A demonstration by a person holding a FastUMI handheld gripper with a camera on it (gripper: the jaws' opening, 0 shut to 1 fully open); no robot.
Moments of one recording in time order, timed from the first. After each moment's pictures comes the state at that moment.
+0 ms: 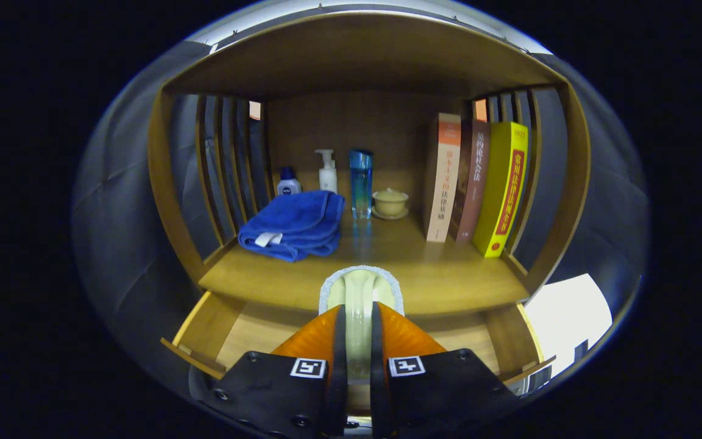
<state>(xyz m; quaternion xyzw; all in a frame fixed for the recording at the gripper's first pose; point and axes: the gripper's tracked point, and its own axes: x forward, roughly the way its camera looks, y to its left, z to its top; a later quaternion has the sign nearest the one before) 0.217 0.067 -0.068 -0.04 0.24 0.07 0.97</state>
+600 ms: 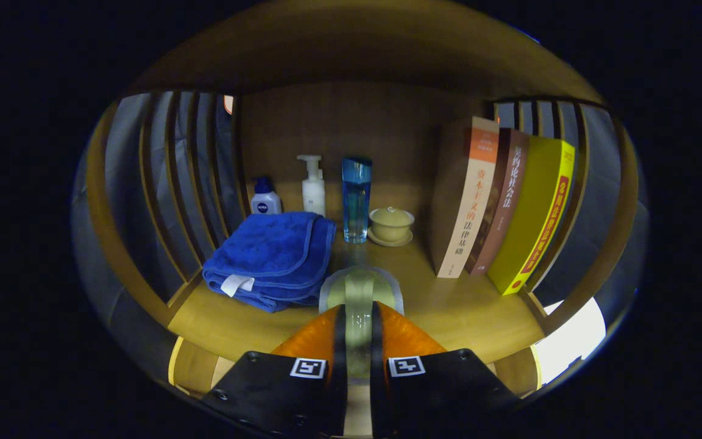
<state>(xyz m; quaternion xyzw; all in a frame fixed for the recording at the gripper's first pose) 0.320 0.075 -0.105 -0.06 0.27 0.04 0.96</state>
